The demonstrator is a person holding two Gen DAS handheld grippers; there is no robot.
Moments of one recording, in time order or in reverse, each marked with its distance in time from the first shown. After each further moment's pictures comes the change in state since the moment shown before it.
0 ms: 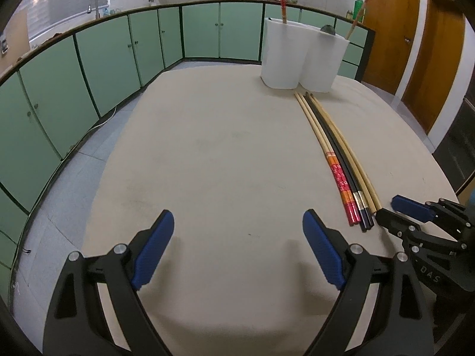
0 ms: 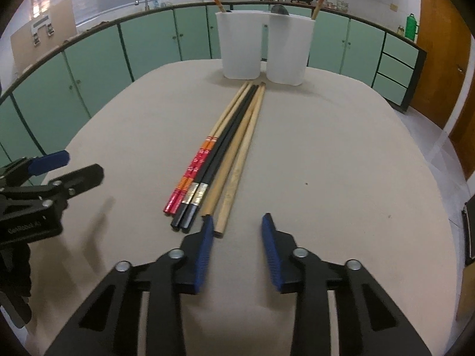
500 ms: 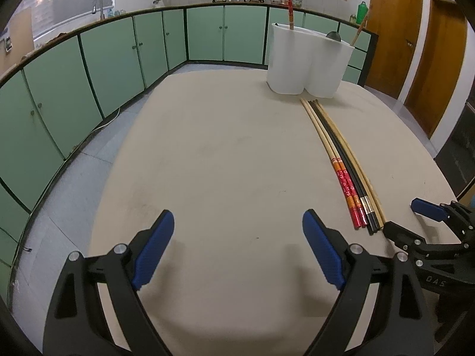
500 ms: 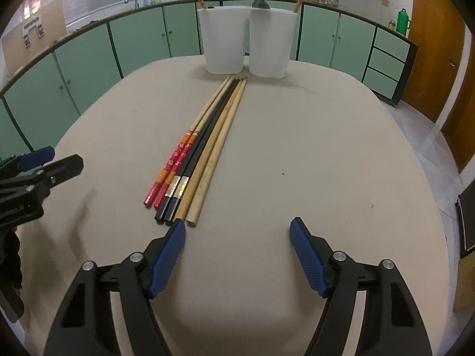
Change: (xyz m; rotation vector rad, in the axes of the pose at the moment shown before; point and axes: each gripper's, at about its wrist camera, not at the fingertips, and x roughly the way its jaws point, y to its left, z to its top) left arm -0.004 0.008 0.003 -0.019 -0.018 0.011; right arm -0.005 -0.010 -0.004 0.022 0.022 -0.049
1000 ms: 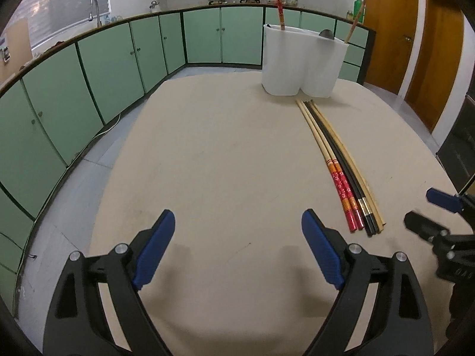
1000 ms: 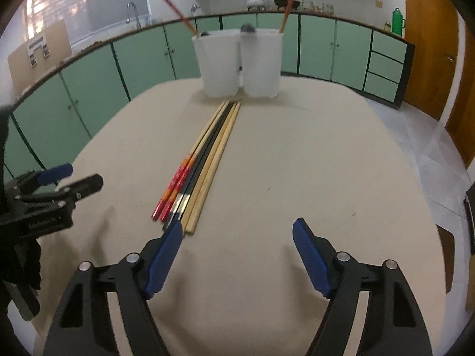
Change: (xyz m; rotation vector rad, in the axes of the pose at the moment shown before) left arm -0.001 -0.007 0.002 0.034 -0.007 0.017; right arm -0.024 -0.020 0.001 0.042 -0.065 0.056
